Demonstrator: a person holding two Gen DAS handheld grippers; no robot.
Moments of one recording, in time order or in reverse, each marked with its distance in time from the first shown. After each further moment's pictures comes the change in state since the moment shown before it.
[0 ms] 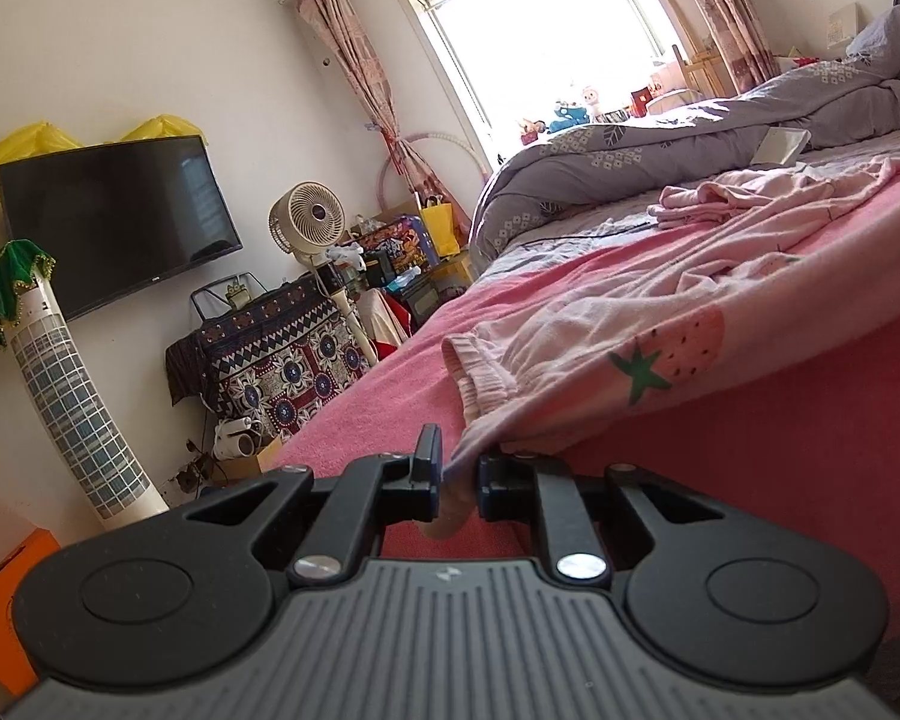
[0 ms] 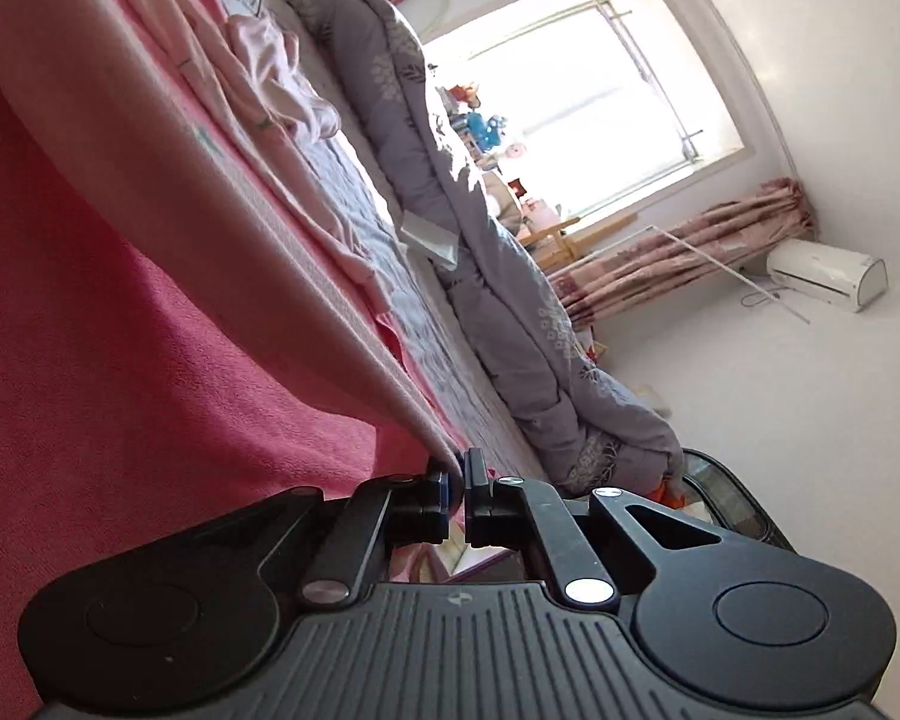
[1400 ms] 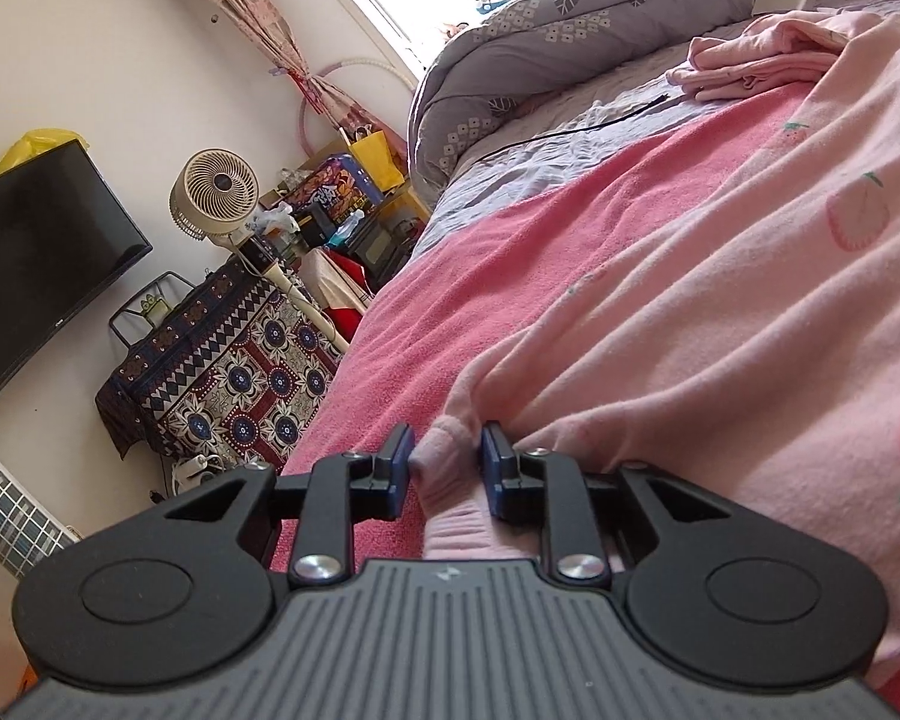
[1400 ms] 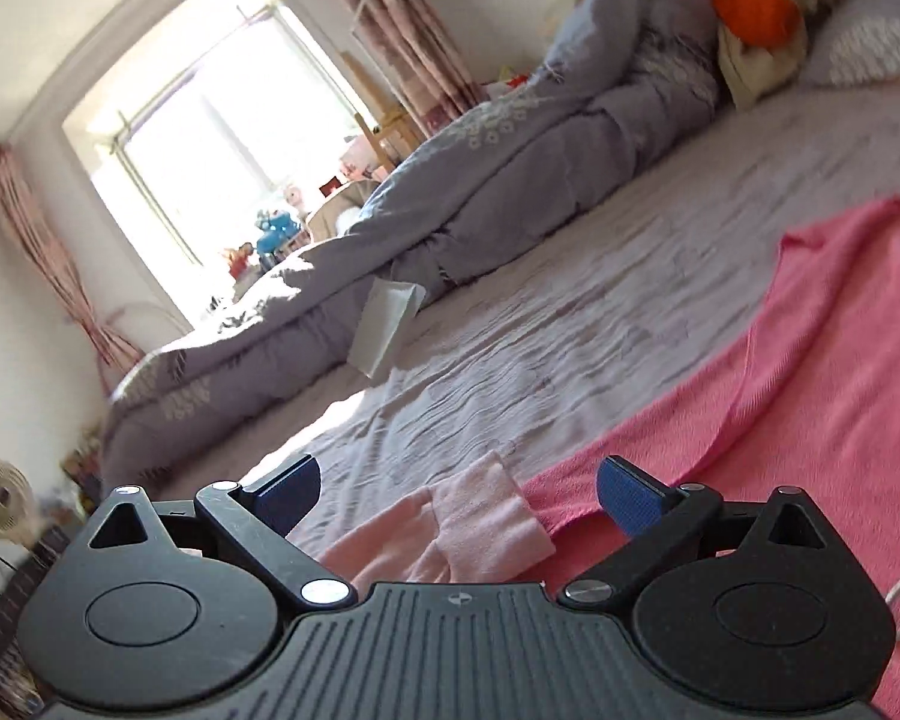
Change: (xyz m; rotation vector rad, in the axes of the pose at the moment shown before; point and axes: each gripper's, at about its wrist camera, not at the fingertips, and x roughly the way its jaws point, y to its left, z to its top) left arm 0.282 -0.038 0.050 0.249 0.199 -0.066; right arm 0.324 -0.080 0.019 1.692 0.124 0.442
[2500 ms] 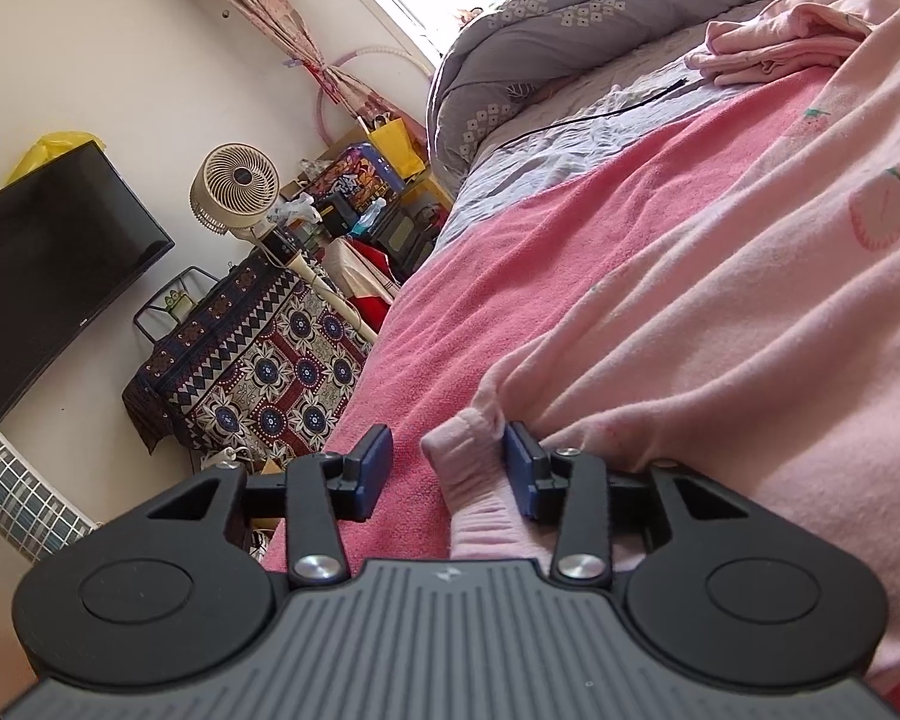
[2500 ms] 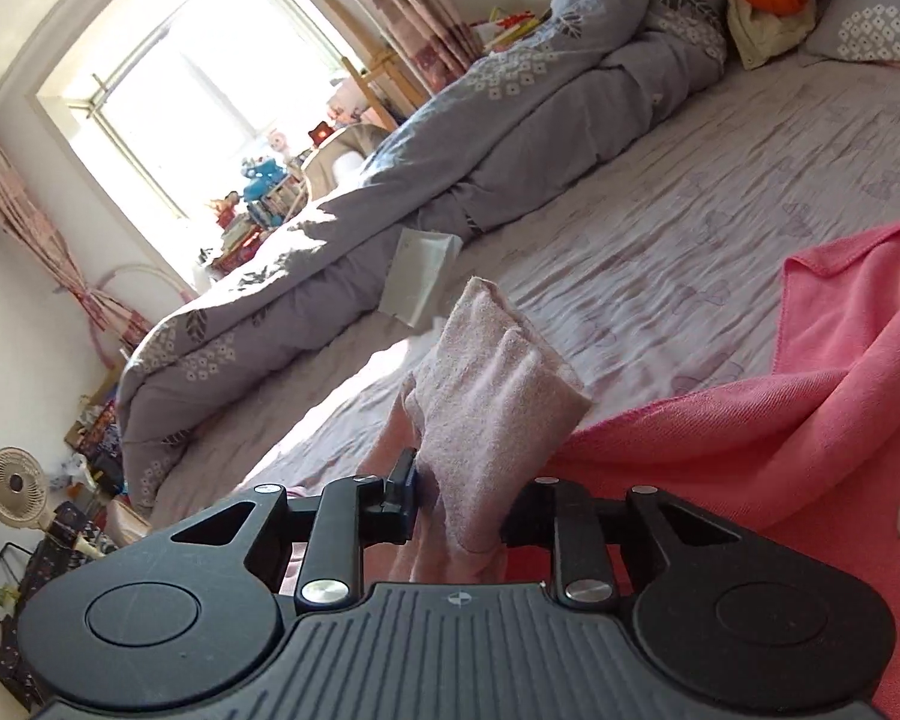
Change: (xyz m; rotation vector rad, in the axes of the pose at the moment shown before) left arm -0.001 0.004 0.002 0.021 0.029 0.055; right arm -0.018 0.082 0.013 -0.018 0.126 -0.119
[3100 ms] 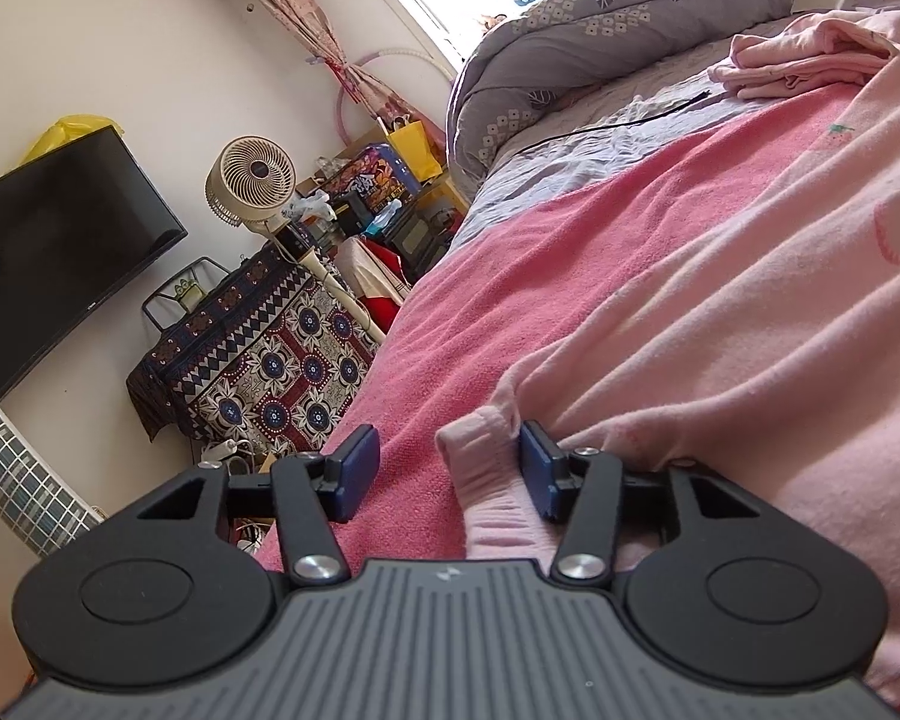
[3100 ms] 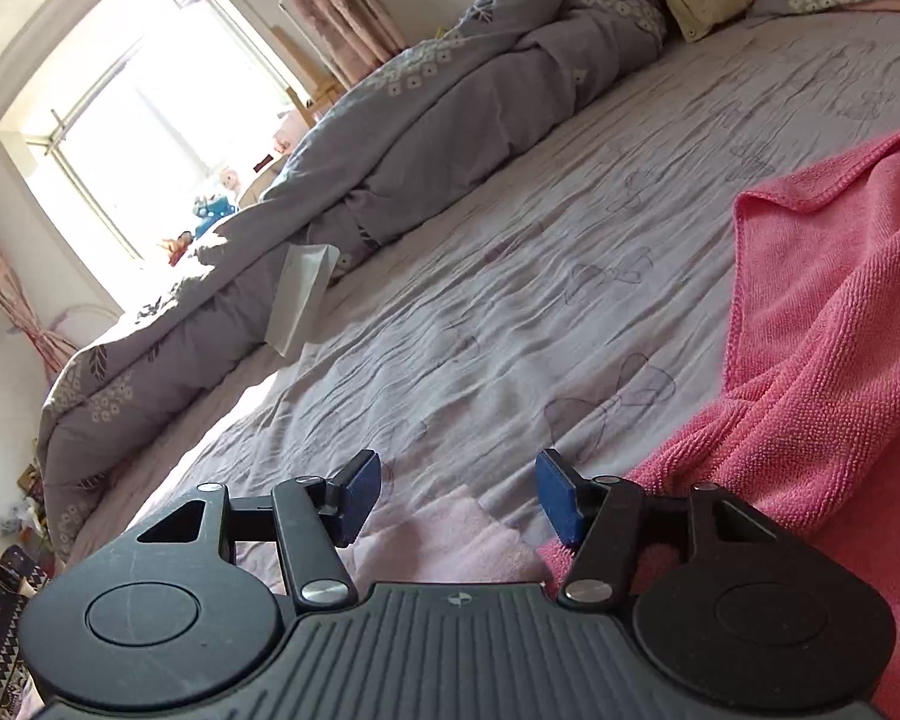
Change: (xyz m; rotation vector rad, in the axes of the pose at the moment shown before) left arm 0.007 0.004 -0.004 -0.058 -0.009 0.014; right arm 0.108 -0.100 -0.008 0.036 -0.107 -0.010
